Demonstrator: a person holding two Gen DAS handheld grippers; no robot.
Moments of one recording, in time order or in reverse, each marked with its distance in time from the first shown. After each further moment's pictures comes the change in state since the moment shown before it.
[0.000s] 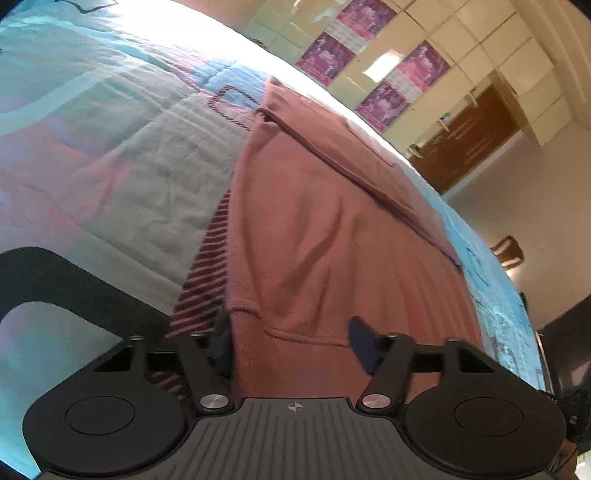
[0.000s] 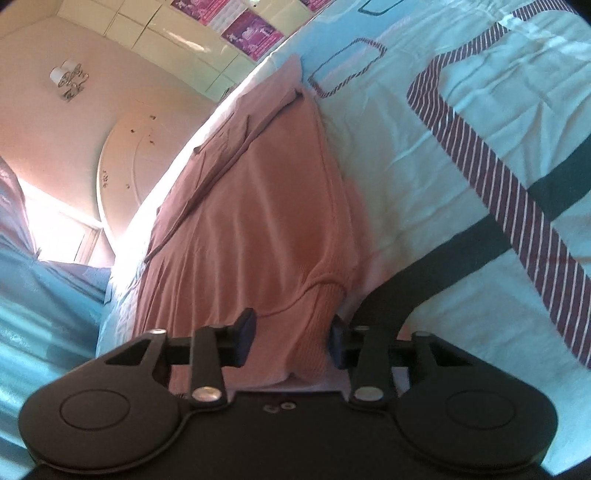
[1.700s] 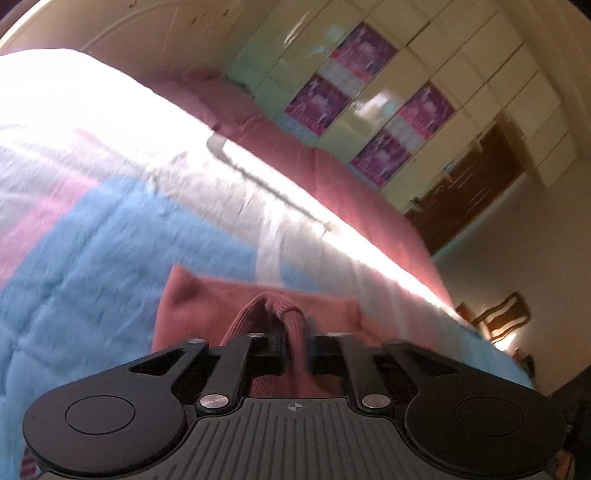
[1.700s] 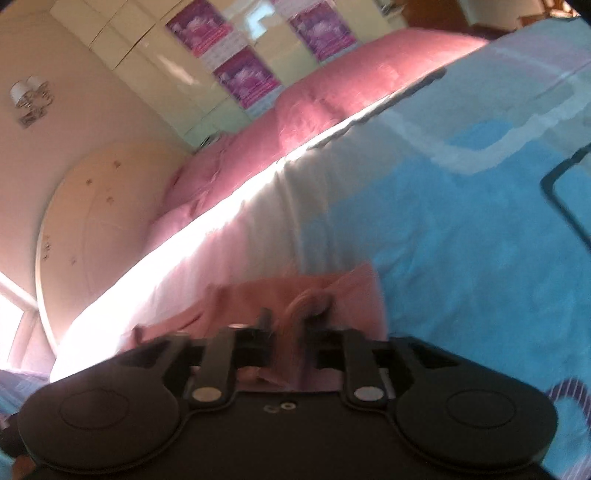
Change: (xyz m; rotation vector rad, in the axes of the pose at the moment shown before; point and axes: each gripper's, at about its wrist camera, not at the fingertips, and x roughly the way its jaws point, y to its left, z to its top) left arm 0.259 -0.061 0.298 0.013 -0.173 -0.052; right arm 0.228 0.059 0.325 -0.111 -0.186 -0.140
